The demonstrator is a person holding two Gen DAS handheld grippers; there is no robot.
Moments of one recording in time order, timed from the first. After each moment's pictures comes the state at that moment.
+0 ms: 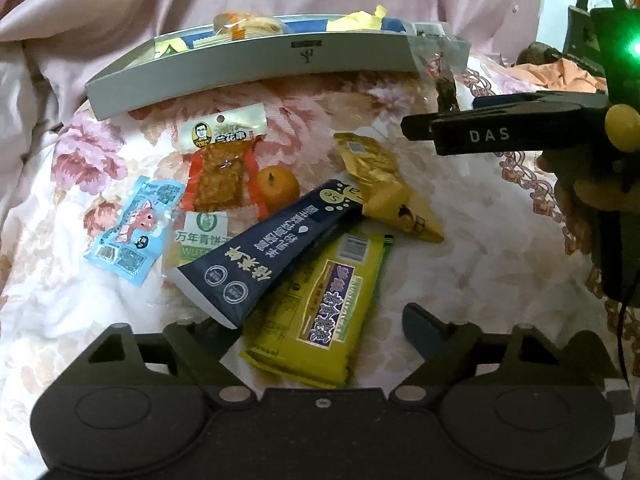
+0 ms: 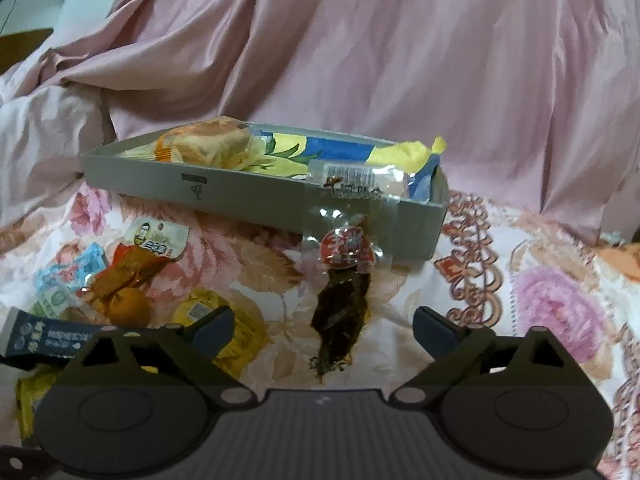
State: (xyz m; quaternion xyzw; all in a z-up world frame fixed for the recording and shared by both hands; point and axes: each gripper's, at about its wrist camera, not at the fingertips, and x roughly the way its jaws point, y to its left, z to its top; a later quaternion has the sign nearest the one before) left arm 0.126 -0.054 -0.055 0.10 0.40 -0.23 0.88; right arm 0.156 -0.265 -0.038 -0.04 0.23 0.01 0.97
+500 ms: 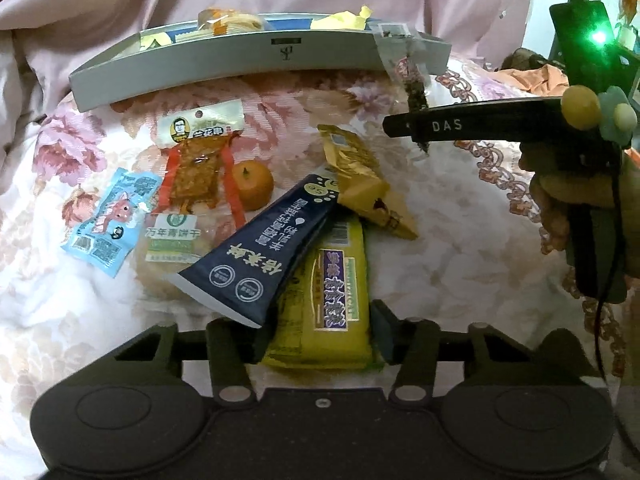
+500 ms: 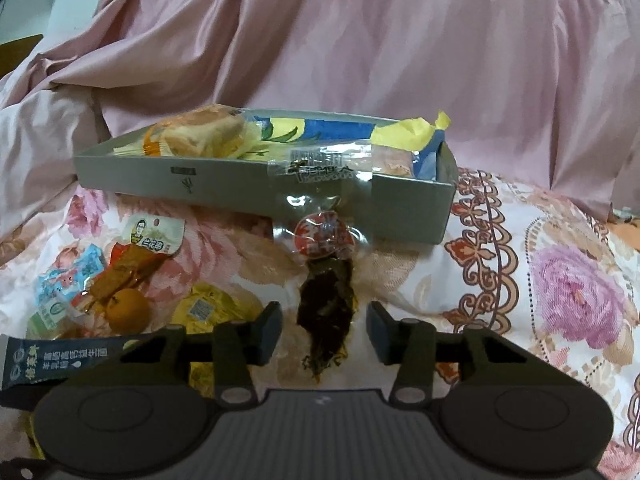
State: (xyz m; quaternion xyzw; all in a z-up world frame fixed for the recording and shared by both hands) left arm 0.120 -0.057 -0.055 0.07 0.40 -0.26 0.88; right arm 0.168 -0.269 -0.043 -0.01 0.26 0.01 0.97
